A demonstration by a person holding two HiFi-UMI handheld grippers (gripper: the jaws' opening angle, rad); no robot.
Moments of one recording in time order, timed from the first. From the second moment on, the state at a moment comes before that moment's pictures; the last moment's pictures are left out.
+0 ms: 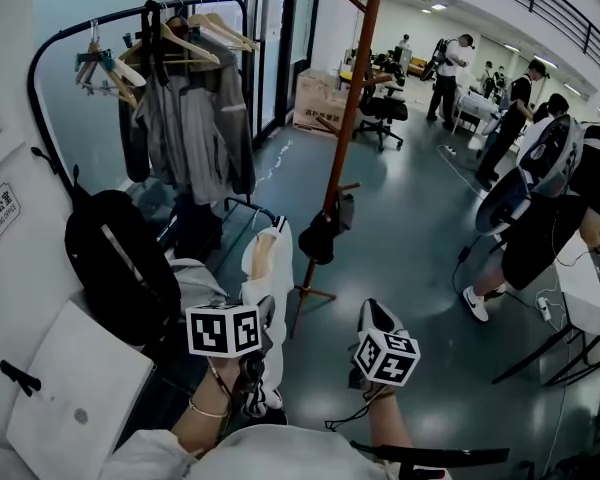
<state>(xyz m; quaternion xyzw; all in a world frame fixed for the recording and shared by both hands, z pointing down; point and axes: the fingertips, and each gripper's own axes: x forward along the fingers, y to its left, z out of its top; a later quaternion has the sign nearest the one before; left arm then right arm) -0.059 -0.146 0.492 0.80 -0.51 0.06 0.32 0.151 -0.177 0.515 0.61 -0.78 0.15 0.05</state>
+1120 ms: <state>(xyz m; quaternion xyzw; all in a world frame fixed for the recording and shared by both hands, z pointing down) -0.091 -0.360 0.503 0.79 -0.51 0.05 0.34 0.119 -0.386 0.512 0.60 -0.78 0.15 0.07</state>
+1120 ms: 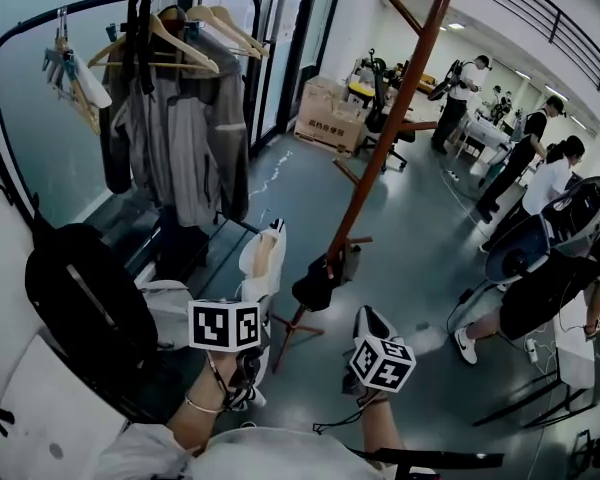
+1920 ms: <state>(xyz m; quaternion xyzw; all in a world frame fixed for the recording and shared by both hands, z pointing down) -0.087 -0.402 0.504 0.77 -0.53 0.06 0.34 0.121 -0.448 0.518 0.60 -0.78 0.16 0.07</state>
